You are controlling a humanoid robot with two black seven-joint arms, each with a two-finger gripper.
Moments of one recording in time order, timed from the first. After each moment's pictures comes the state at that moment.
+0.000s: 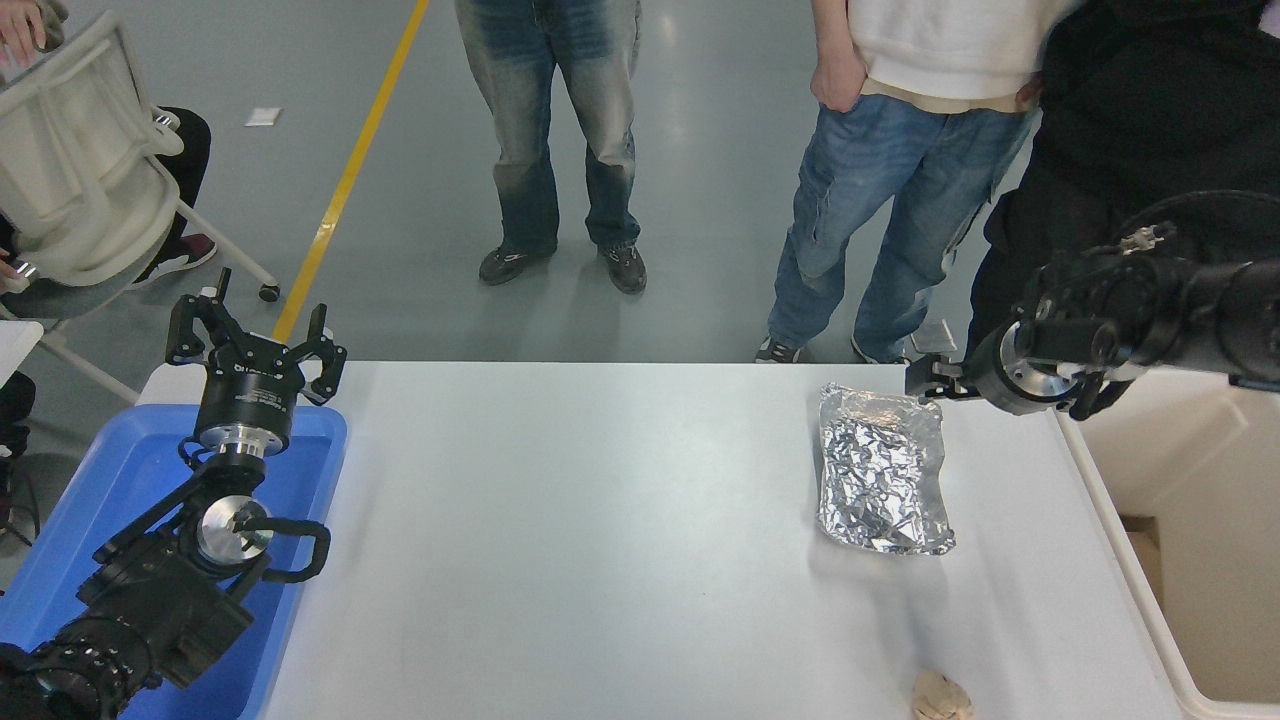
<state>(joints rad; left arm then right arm) -0.62 0.21 -0.90 -0.40 -0.07 -0.54 -0.56 1.43 -0.15 -1.23 0.80 -0.08 0.20 -0.12</state>
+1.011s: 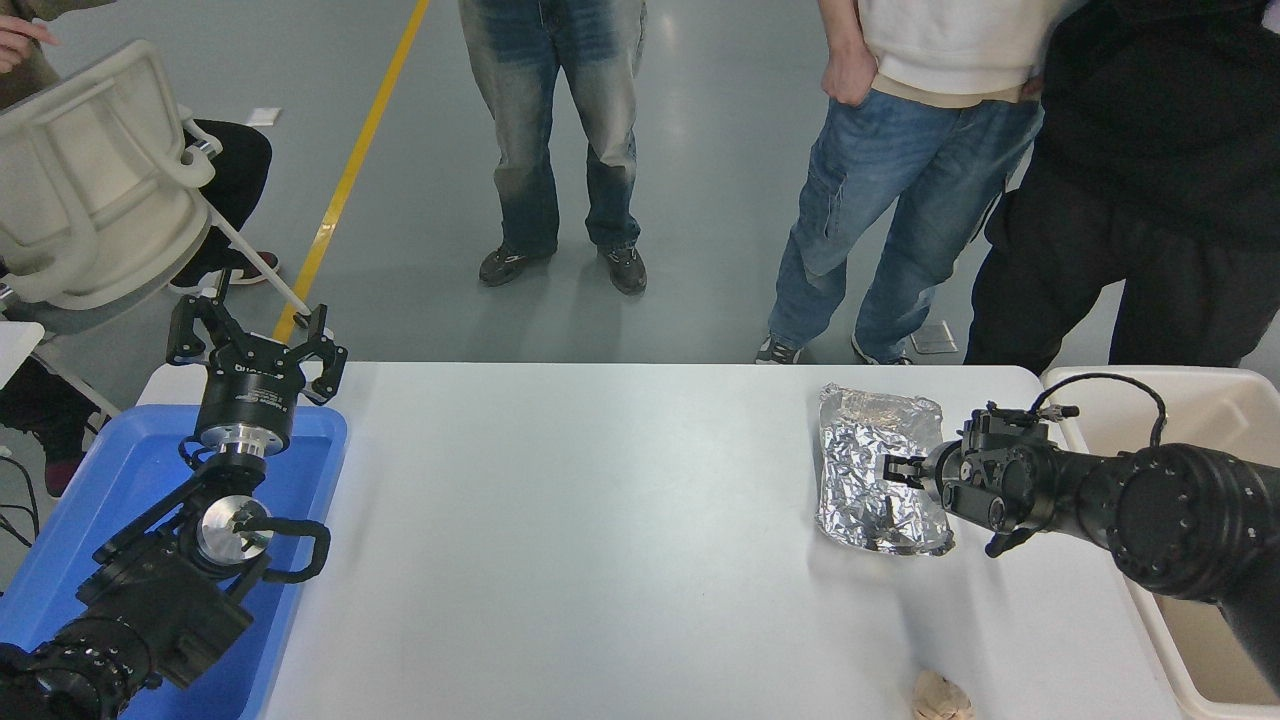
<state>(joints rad) -0.62 0.21 -0.90 -0.40 -0.07 -0.54 -0.56 1.08 -0.06 -1.18 0.52 -0.05 0.04 -0.12</state>
